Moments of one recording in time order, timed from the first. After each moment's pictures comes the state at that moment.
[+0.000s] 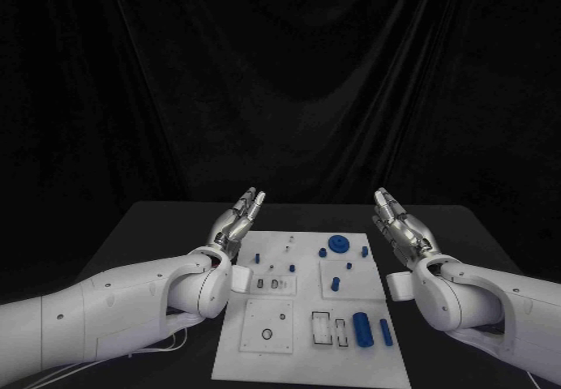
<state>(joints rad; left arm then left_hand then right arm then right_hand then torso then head) 1.07 -0.79 -0.10 1.52 -0.02 -0.50 0.53 1.06 0.29 -0.25 0.29 0.15 0.05 -0.07 0.00 0.01 0.00 -0.10 0.01 0.00 0.00 -0.03 0.00 0.00 0.13 0.00 -0.03 0.00 0.00 1.10 -0.88 -0.14 1.59 0.00 -0.50 0.49 0.94 0.25 -0.35 0.29 0.10 0.01 -0.14 0.00 0.00 0.00 -0.17 0.00 0.00 0.00 -0.03 0.00 0.00 0.16 0.00 0.01 0.00 0.00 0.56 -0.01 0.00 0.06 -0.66</state>
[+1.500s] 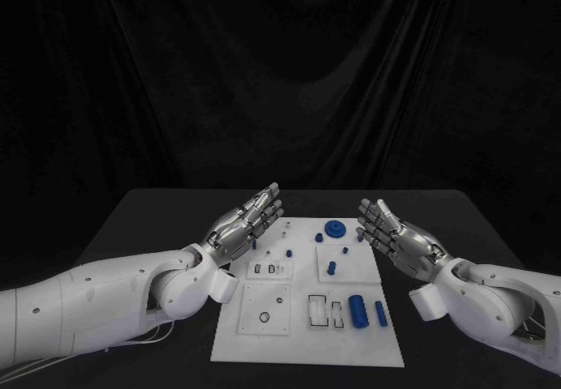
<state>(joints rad) 1.12 -0.84 -0.21 1.54 -0.02 0.04 0.65 1.12 0.28 -0.26 0.29 0.16 0.07 -0.10 0.01 0.01 0.00 -0.13 0.01 0.00 0.00 -0.03 0.00 0.00 0.15 0.00 -0.03 0.00 0.00 1.15 -1.02 -0.25 1.71 0.02 -0.14 0.44 0.96 0.25 -0.36 0.29 0.10 0.01 -0.09 0.00 0.00 0.00 -0.12 0.00 0.00 0.00 -0.03 0.00 0.00 0.16 0.00 0.00 0.00 0.00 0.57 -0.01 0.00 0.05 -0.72</state>
